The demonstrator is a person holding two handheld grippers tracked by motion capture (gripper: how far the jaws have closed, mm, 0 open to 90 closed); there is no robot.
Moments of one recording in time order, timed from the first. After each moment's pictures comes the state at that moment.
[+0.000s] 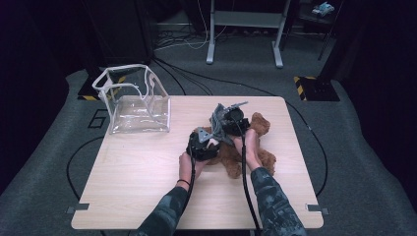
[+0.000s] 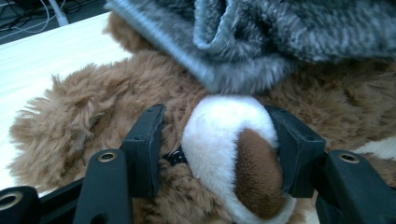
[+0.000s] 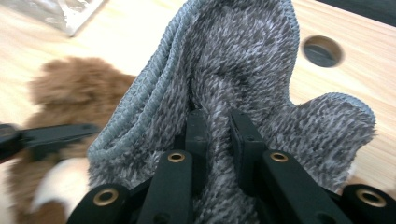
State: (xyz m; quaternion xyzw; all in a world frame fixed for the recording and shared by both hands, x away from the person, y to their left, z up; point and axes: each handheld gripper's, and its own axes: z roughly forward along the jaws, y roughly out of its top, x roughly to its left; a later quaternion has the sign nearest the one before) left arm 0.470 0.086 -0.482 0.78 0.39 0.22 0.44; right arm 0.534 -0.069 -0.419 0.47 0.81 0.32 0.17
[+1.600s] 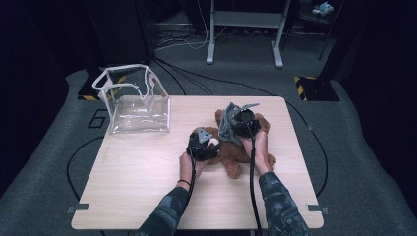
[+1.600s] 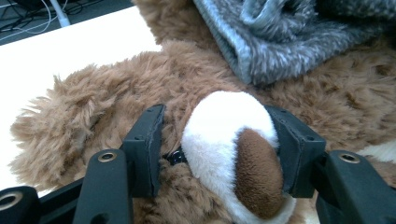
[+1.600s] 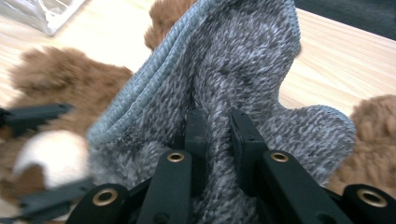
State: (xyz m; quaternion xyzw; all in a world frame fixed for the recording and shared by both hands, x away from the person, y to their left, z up) left arm 0.469 0.086 -0.482 0.78 0.39 0.23 0.43; right arm 0.520 -0.101 -0.411 0.49 0.79 0.31 0.21
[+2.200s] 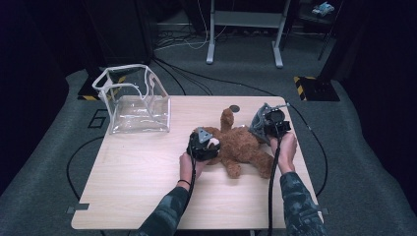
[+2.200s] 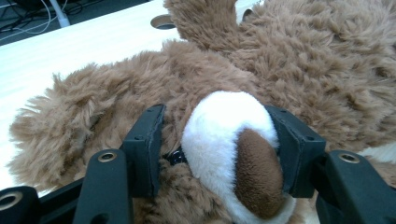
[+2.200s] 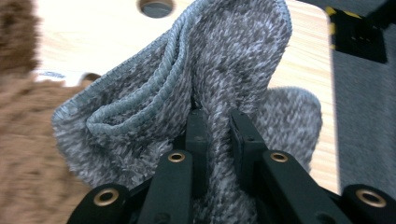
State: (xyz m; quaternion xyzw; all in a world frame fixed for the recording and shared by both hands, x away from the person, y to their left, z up) left arm 0.469 0.085 -0.482 0.78 0.40 0.23 0.44; right arm 0.522 -0.190 -0.413 0.58 0.73 0.24 0.27
